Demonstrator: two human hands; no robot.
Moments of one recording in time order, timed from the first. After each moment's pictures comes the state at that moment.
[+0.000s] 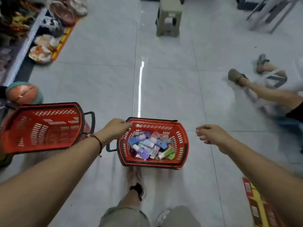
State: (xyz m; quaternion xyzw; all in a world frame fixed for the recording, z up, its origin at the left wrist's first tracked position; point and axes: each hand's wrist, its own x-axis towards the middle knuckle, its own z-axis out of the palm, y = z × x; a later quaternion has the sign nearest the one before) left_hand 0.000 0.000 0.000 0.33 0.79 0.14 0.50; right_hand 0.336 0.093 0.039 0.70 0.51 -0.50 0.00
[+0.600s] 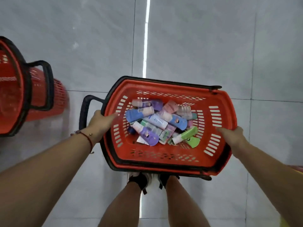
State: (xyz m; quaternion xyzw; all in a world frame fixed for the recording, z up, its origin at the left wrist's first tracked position) left_hand -0.053 0.027 -0.403 0.07 0.85 0.17 0.50; right_hand 0.357 0.151 -0.383 0.83 0.26 -0.50 0.00
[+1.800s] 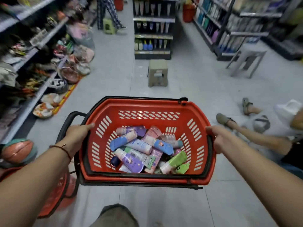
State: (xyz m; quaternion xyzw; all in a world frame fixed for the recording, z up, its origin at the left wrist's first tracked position) left_hand -0.055 0.191 0.149 0.12 0.80 0.45 0.38; right_hand 0.364 0.320 0.213 0.75 0.22 -0.59 -0.20
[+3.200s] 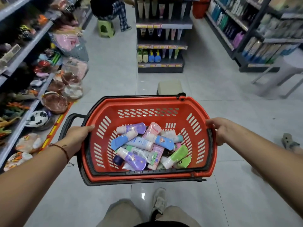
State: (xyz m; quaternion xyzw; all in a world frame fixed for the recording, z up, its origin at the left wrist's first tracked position) left_hand -0.379 0.818 0.117 0.08 0.83 0.39 0.40; right_hand 0.034 0.966 0.196 0.78 0.20 -0.59 -0.13
